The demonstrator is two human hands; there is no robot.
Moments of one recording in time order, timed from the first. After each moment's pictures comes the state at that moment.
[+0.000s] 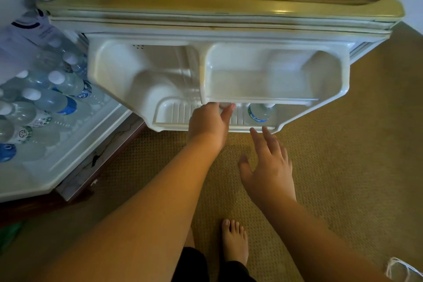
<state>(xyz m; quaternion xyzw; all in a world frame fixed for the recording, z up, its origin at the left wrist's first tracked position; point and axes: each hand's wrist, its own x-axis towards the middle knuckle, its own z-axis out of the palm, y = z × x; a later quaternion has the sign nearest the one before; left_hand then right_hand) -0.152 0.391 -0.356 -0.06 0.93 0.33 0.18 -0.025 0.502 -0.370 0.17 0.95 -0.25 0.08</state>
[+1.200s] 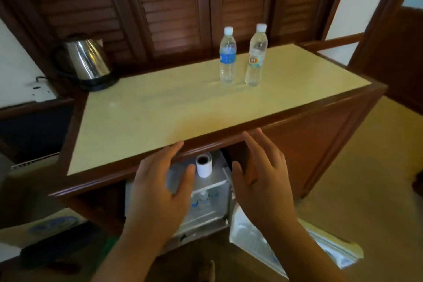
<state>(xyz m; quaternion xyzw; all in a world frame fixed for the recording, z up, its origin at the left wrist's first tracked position) -0.026 0.152 0.237 -0.13 0.91 0.29 -0.26 -0.117 0.335 0.199 -0.22 0.86 -0.43 -0.18</state>
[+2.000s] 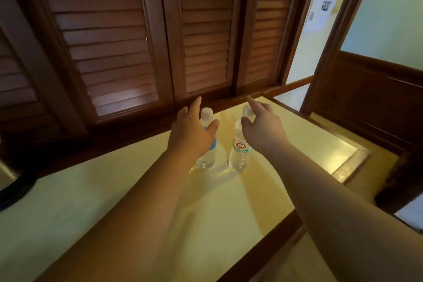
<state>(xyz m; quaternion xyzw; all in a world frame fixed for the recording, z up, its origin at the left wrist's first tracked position) -0.503 0.073 0.318 -0.07 0.93 0.33 -0.15 -0.525 0.249 0.333 -0.01 0.94 -0.32 -0.11</state>
